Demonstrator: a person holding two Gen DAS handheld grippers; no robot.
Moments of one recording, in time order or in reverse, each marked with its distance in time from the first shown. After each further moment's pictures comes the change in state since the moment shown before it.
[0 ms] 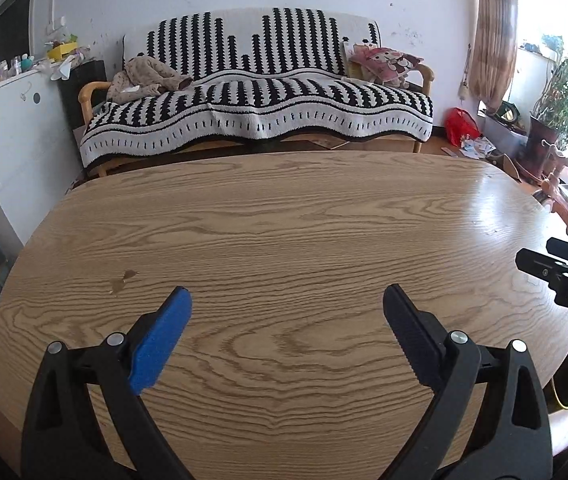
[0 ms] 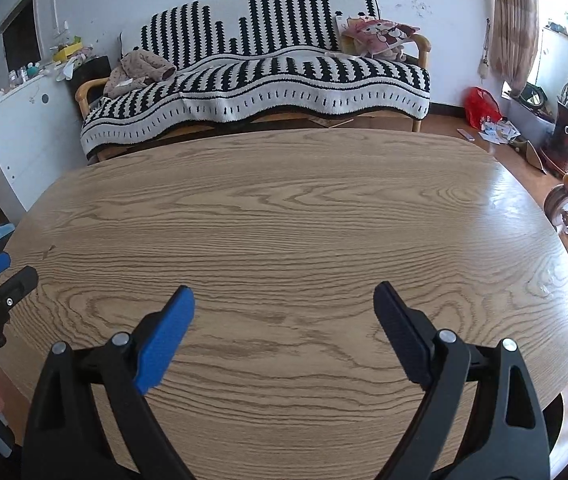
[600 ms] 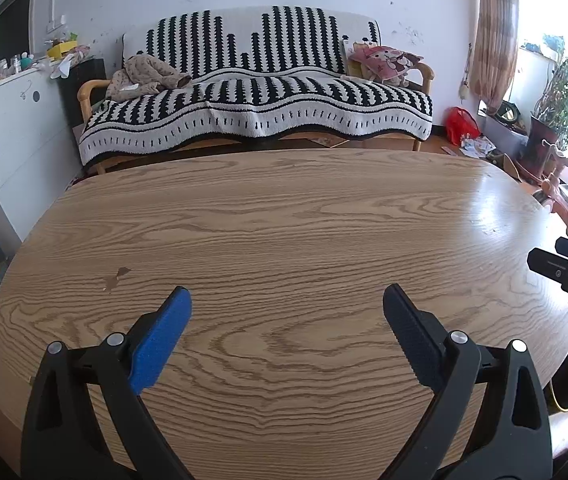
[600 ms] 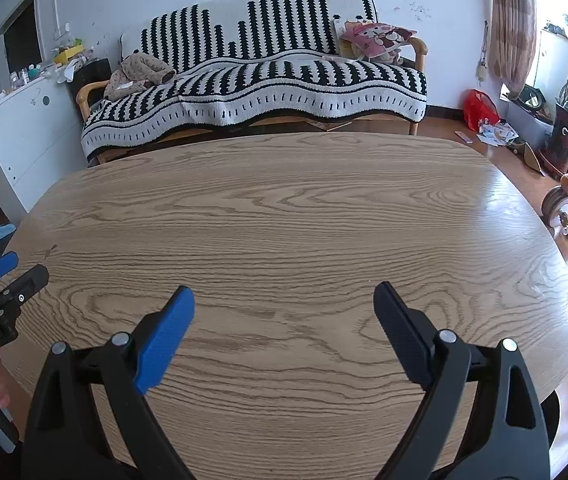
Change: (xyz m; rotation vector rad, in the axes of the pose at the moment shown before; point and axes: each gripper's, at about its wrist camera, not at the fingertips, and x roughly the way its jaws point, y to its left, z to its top) left arm 0.000 -0.006 -0.002 -0.002 0.006 -0.003; right arm -0.013 -0.010 -0.005 0.001 -0.011 -0.005
